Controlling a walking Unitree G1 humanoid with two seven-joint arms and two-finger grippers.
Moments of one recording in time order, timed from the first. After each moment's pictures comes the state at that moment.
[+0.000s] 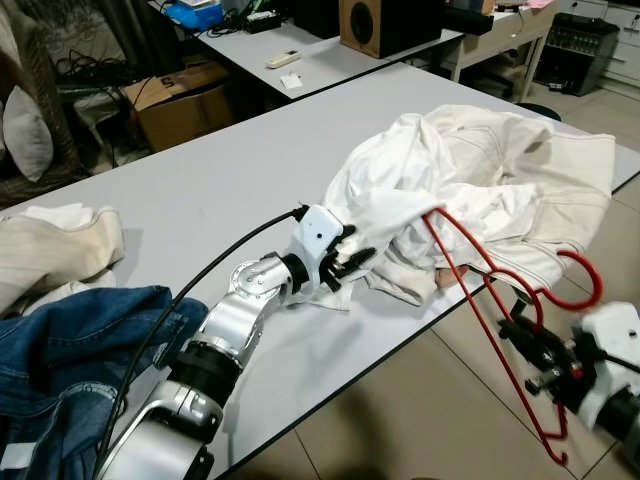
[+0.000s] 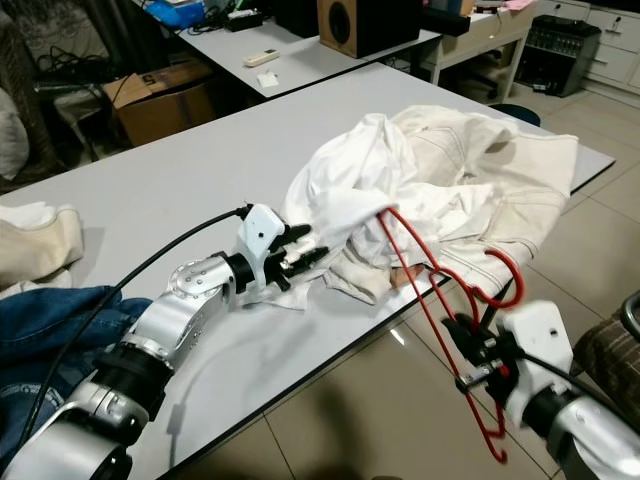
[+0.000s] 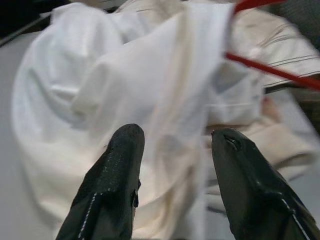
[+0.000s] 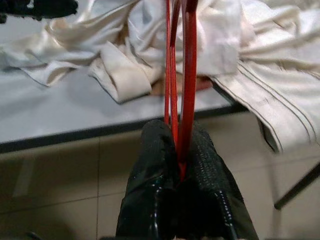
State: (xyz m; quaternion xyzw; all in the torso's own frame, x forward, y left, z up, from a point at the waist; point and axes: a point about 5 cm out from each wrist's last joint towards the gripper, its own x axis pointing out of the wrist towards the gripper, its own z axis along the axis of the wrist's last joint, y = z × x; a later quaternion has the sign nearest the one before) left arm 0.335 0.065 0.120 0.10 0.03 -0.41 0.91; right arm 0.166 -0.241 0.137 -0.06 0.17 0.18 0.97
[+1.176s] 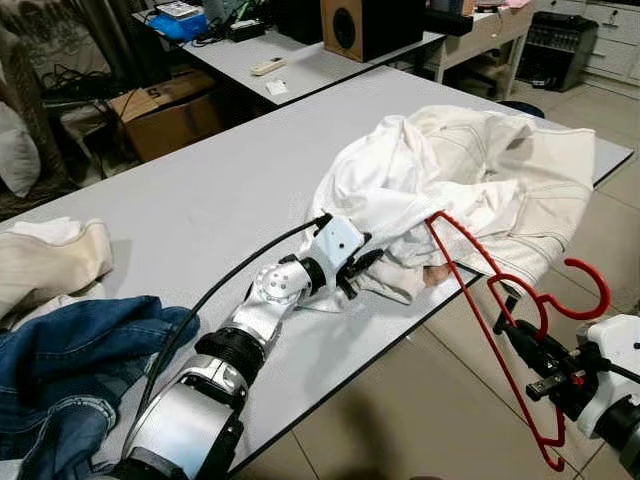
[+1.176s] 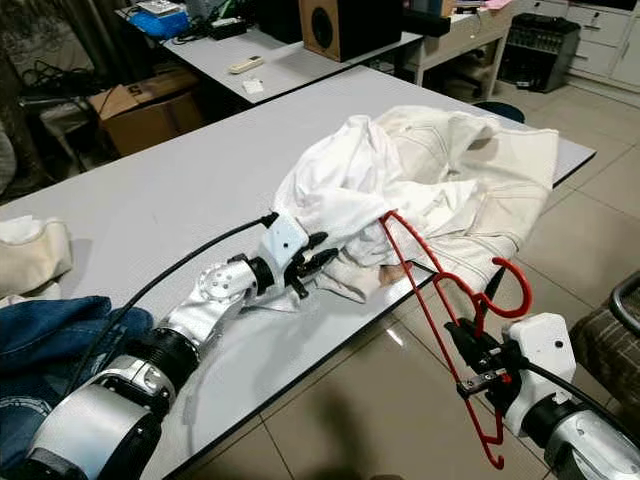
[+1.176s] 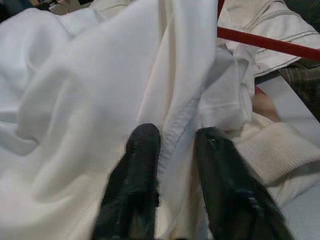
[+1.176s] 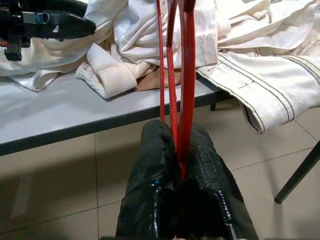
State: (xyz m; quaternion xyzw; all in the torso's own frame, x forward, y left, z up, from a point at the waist) left arm 0.342 0.043 0.104 0.14 0.02 -0.43 0.89; right arm 0.164 -0.241 0.132 -0.04 0.16 0.17 0.97
